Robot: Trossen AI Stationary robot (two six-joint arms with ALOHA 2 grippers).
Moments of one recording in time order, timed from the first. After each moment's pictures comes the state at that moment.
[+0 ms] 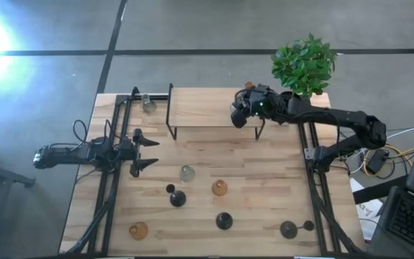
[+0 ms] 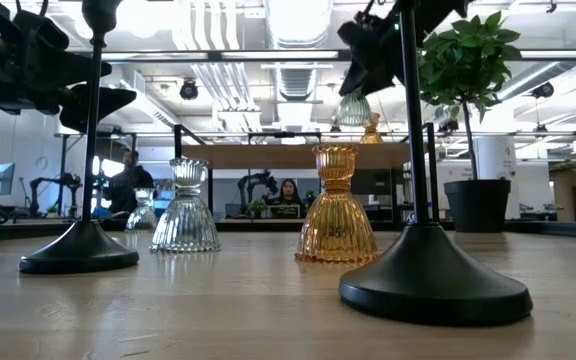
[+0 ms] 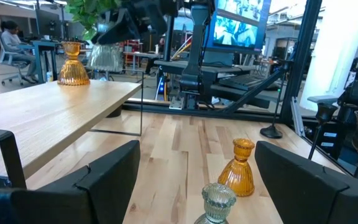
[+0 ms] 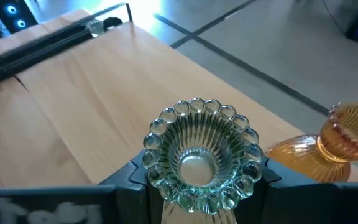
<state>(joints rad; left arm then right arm) -0.01 0.02 0.01 0.03 -0.07 -0.08 -0.33 1.36 1.12 -0.34 0.34 0.28</state>
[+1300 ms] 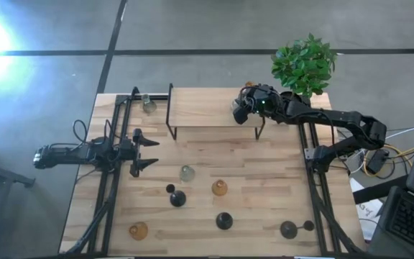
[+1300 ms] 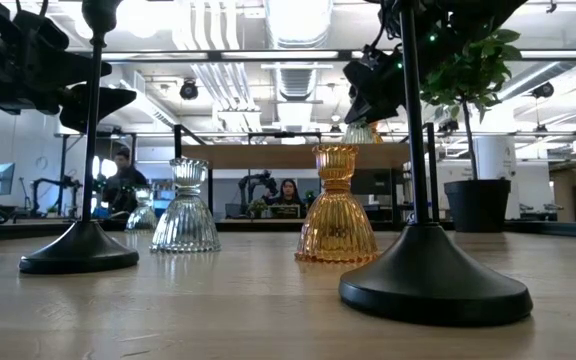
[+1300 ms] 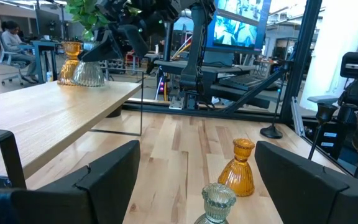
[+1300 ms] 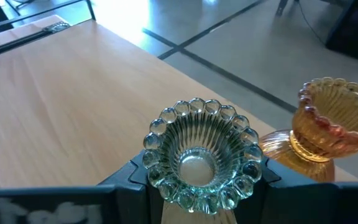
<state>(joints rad) -0.01 0.02 0.01 0.03 -0.07 -0.08 -0.45 1.37 0.93 -0.07 0.30 0.21</state>
